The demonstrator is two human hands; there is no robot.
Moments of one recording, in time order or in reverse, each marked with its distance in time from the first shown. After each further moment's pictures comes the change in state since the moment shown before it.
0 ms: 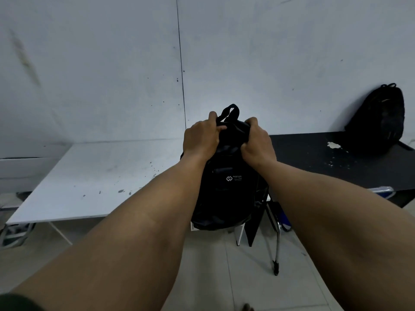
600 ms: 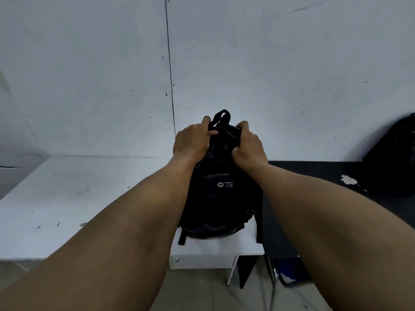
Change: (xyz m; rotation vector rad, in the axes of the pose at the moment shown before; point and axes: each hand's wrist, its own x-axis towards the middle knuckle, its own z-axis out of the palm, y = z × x) left_hand 0.175 -0.002 0.119 0.004 0.007 -0.025; right_hand 0.208 0.087 0.044 0.005 -0.095 -0.056
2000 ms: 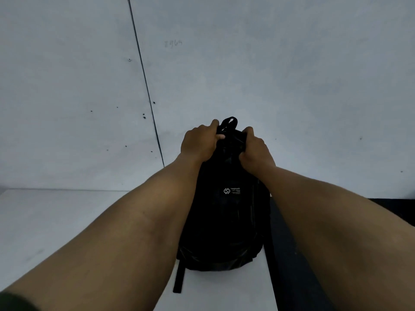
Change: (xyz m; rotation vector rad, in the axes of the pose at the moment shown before) left_hand 0.297 -0.099 0.234 0.041 -0.185 0.022; right_hand 0.343 0.125 0.143 0.004 -0.183 0.011
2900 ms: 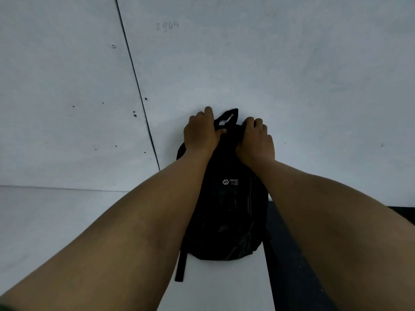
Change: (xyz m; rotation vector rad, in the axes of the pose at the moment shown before) left_hand 0.058 -0.011 0.044 -0.148 0.118 -0.285; right_hand 0.078 0.018 0.035 -0.314 0.124 0.000
